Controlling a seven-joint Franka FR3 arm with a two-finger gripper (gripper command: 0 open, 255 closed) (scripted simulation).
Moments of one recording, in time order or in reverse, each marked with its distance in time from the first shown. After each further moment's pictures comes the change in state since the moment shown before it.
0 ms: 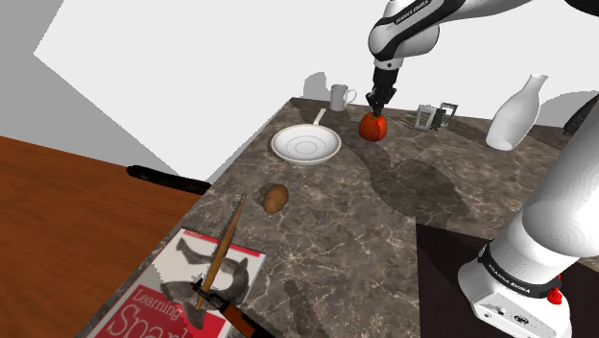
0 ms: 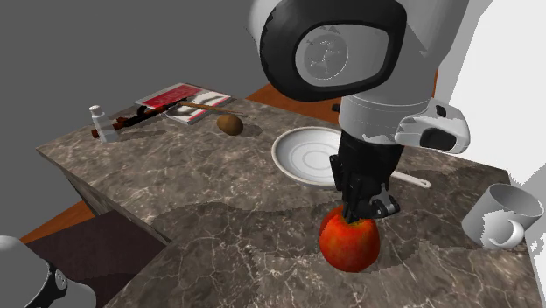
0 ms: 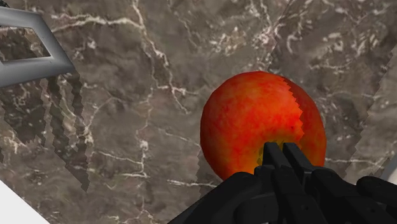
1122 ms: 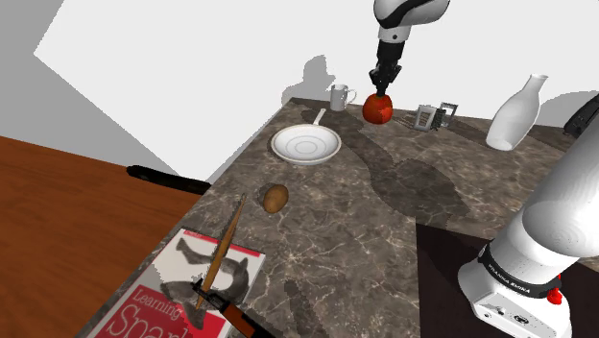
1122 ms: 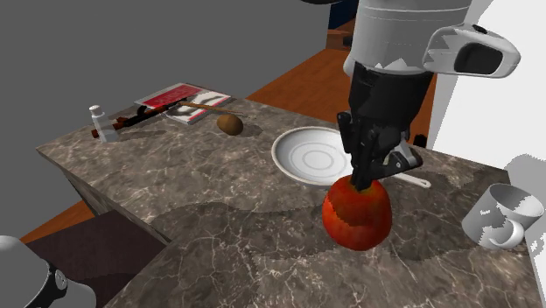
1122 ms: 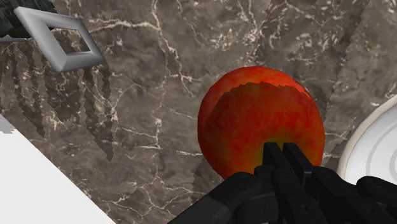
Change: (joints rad) arm 0.004 -0.066 0.001 0.124 -0.022 -0.188 0.017
